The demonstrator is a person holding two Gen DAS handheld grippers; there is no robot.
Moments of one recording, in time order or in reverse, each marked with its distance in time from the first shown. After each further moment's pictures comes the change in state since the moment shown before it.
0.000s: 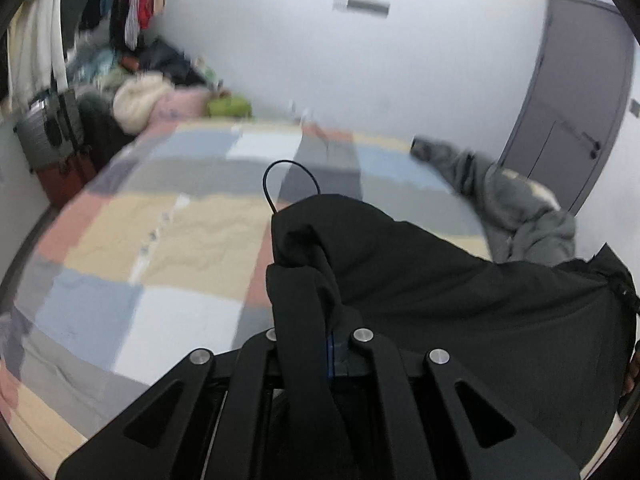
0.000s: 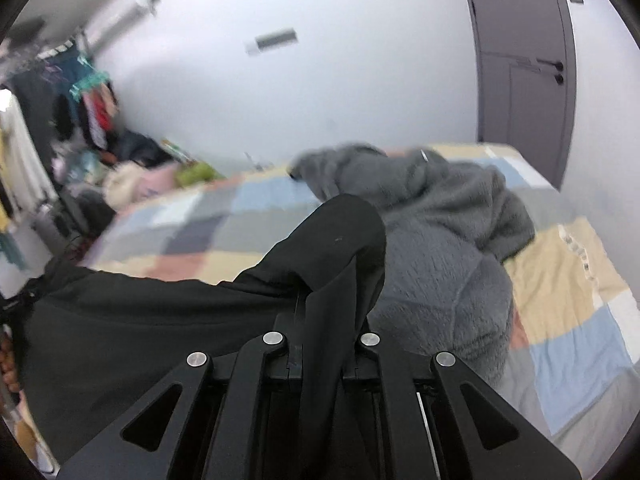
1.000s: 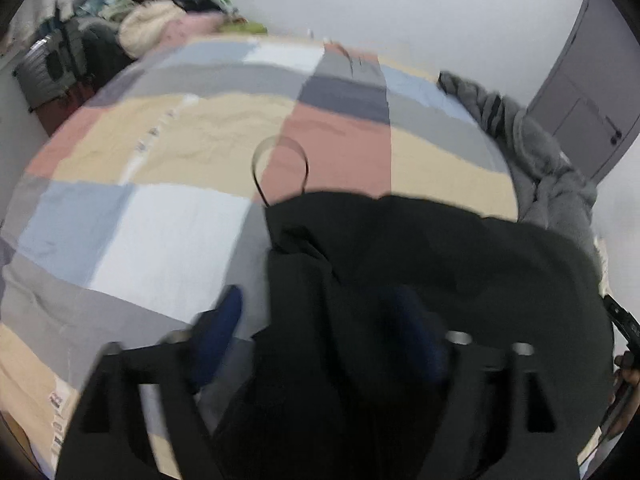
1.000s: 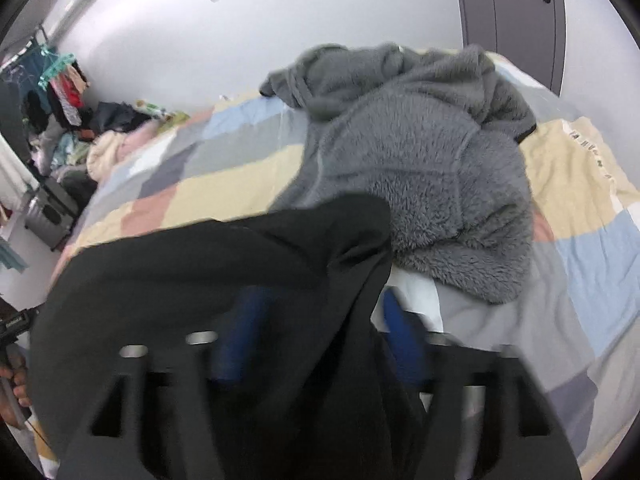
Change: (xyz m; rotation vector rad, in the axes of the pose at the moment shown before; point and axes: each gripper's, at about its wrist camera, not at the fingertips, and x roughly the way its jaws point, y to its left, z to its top) left arm 0.016 0.021 -0.061 -0.077 0.181 0.012; right arm 0.003 -0.027 -0.069 0.119 0.151 0.053
